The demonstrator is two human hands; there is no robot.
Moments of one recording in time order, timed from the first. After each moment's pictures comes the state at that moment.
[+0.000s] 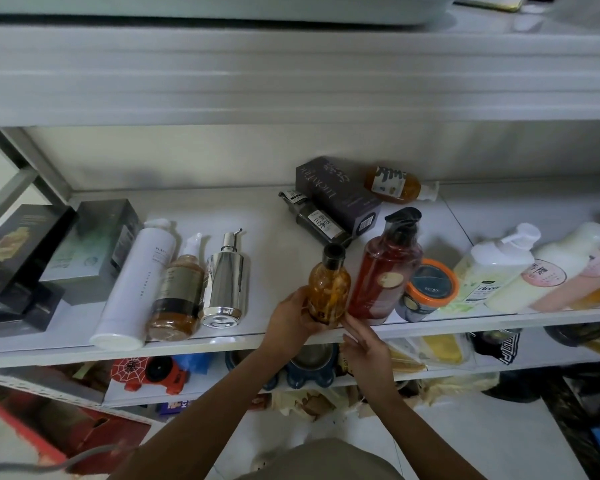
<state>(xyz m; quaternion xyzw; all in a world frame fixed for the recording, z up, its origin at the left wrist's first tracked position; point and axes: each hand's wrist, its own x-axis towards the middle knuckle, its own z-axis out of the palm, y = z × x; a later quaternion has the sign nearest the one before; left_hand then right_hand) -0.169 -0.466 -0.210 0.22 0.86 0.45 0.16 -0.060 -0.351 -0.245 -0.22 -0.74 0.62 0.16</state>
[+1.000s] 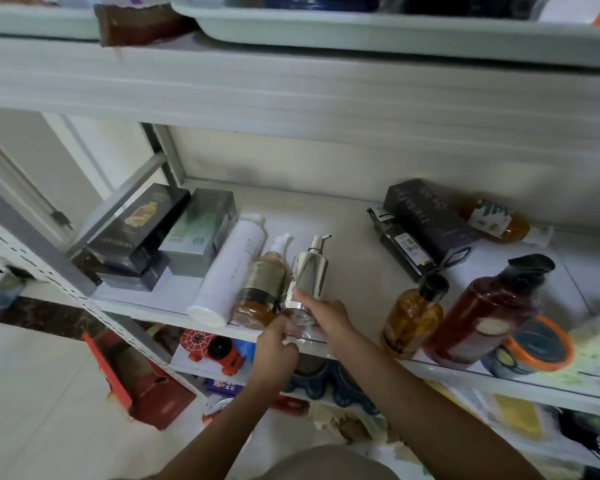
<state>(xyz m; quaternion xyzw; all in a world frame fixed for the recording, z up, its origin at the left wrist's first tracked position) -0.152 -0.585 -0.187 -0.03 0.84 0.53 0.10 -0.201 -0.475 -0.182 -0.31 -0.66 0.67 -0.16</state>
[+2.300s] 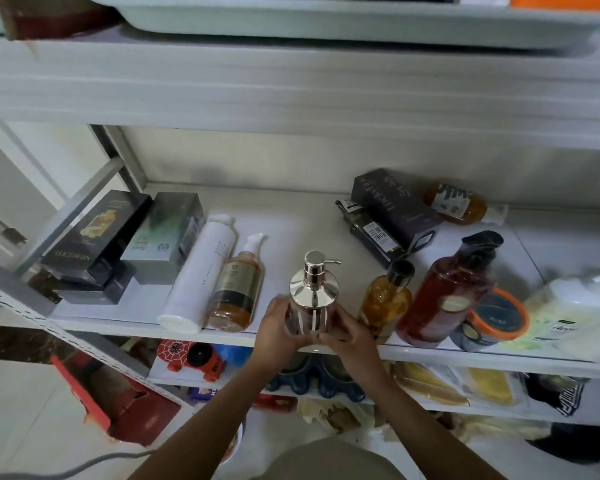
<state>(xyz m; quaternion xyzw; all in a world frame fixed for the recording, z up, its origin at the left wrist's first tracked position) -0.178 -0.556 -0.205 0.11 0.87 0.47 0.08 -0.128 -0.406 -0.224 -0.11 -0.76 0.64 -0.02</state>
